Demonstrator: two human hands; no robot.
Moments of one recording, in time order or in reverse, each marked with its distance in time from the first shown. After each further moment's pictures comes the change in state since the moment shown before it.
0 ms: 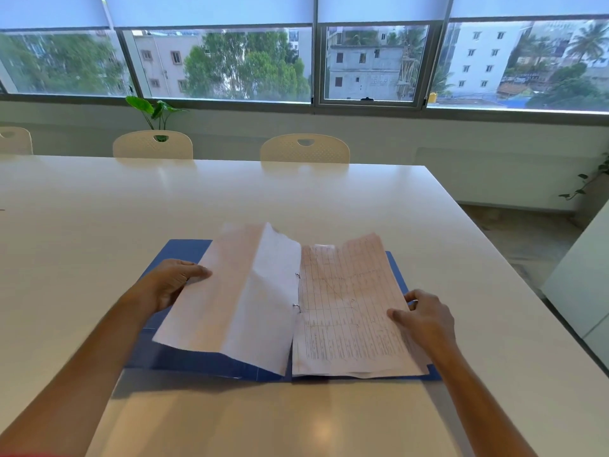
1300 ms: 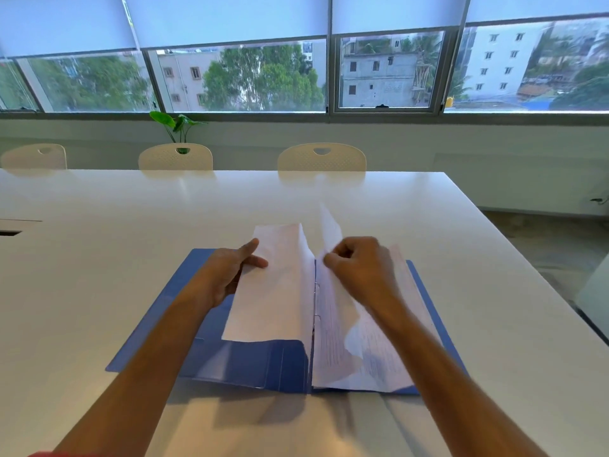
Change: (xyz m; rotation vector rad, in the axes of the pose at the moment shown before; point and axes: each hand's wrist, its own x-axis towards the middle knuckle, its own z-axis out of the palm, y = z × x) left_hand -0.032 0.041 0.053 -0.069 -0.006 0.131; right_hand -0.040 -0.174 -0.013 0.316 -0.012 -0.350
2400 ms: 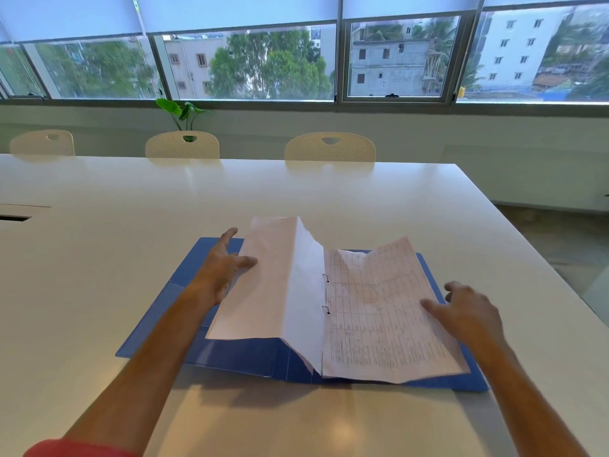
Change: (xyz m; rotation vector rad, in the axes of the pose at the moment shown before) left_hand 0.002 -0.022 -0.015 -0.103 0.040 0.103; right_hand -0.009 0.150 -0.050 -0.563 -0.047 0.380
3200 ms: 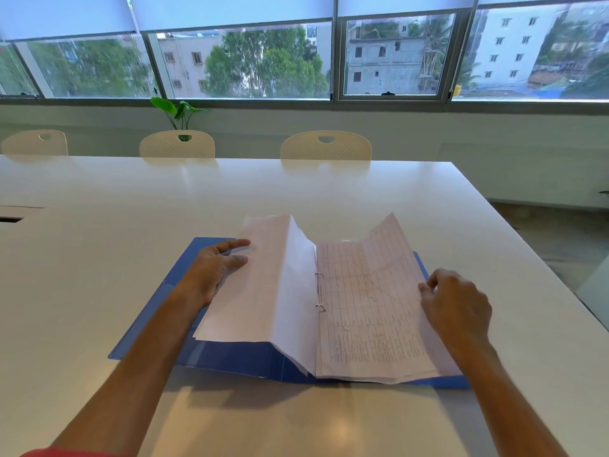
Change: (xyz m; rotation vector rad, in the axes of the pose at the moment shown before) left_hand 0.004 -0.004 -0.011 0.026 -0.058 0.008; right_hand -0.020 -0.024 -0.010 -0.041 0.341 -0.152
